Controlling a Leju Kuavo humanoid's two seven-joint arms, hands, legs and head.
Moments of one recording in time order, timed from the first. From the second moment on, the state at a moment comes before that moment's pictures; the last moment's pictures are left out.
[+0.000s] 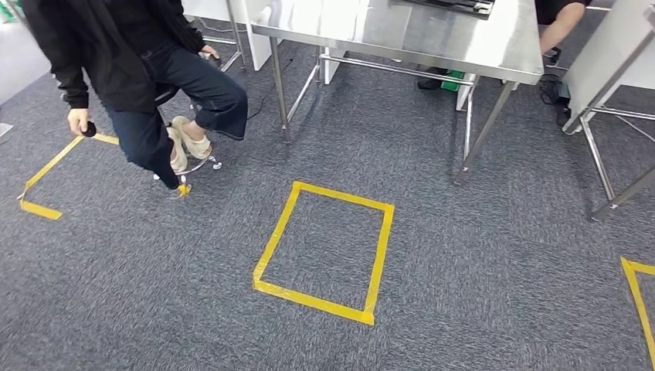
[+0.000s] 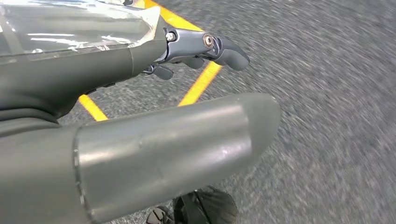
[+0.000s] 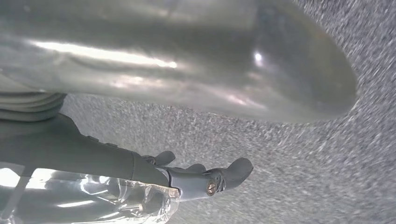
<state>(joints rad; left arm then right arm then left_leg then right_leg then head) -0.08 -0.19 1.26 -0.29 -0.76 0.33 -0.33 -0.09 0.11 -0.81 -0.23 1.08 -0.64 -0.12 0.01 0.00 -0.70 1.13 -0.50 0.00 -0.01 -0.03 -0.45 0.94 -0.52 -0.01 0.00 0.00</state>
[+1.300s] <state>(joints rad) -0.08 -0.19 1.27 -0.30 -0.77 0.32 -0.34 -0.09 0.11 -0.78 -0.24 1.08 -0.64 -0.11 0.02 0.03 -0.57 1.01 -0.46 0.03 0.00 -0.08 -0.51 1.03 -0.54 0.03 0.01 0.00</state>
